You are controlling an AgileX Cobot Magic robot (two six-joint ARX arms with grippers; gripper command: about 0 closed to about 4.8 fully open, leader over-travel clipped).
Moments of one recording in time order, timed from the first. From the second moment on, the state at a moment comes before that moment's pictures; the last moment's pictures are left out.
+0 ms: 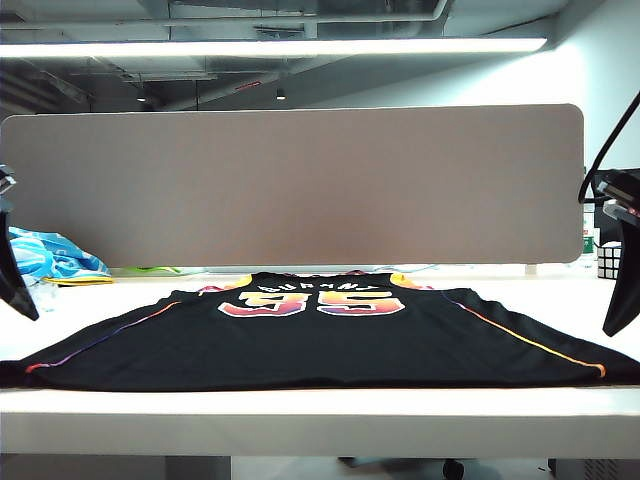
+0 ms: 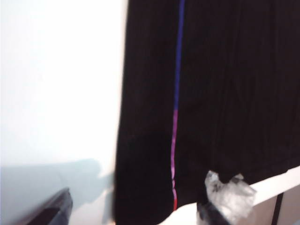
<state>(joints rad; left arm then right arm) 0.12 1.41 0.66 -0.50 0.65 -0.17 -0.04 1.40 0.70 -0.51 -0.46 0.11</state>
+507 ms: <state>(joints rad) 0.05 1.41 0.67 -0.51 0.61 -0.15 -0.03 1.42 0.71 -0.53 -0.47 0.10</state>
